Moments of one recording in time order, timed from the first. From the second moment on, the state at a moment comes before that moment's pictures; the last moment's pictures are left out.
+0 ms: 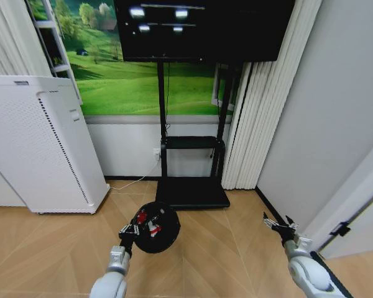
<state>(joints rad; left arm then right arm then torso) 1.47 -1.41 -0.48 -1.98 -0.02 0.12 -0.07 -1.37 0.98 0.68 1.64 0.57 -0.01 0.20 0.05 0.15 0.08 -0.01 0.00</state>
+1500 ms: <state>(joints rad) 1.49 -1.40 -0.48 -1.98 -0.01 0.10 -0.08 -1.37 0.98 0.68 1.64 0.57 -0.01 0.20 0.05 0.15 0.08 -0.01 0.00</state>
